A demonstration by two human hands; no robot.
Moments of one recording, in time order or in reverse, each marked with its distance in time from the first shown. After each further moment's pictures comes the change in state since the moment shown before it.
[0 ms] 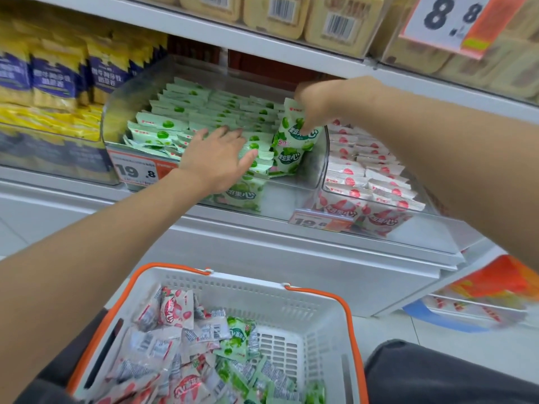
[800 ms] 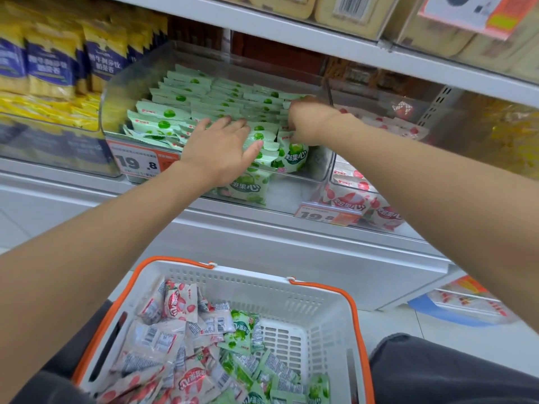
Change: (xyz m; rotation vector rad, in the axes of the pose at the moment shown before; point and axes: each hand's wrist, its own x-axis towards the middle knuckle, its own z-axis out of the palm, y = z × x) left_hand 0.000 0.000 0.003 -0.006 0.019 -0.001; right_hand 0.032 -0.016 0.057 0.071 0.140 -0.044
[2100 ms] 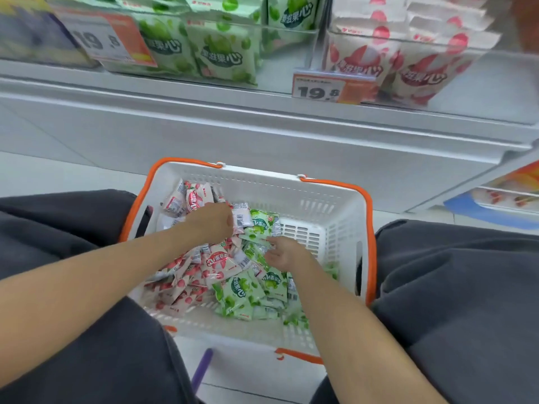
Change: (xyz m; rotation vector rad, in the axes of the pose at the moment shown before) left_hand -0.213 0.059 0.151 -0.172 -0.920 -0.307; right_hand -0.227 -0.175 0.370 2.012 -0.944 1.225
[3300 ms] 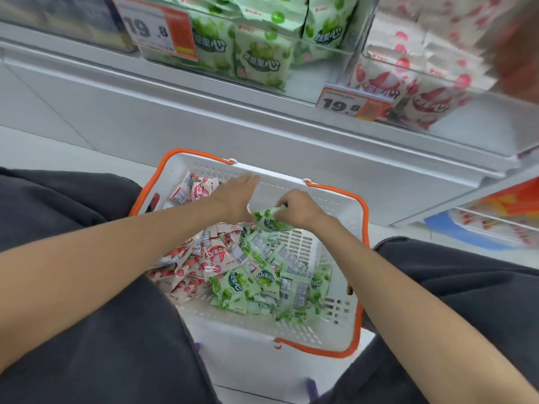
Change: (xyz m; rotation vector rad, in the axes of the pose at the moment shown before) left_hand -0.011 0.017 -0.029 -0.066 0.082 0.247; right_hand -0.120 -0.075 0.022 -1.373 0.229 -0.792
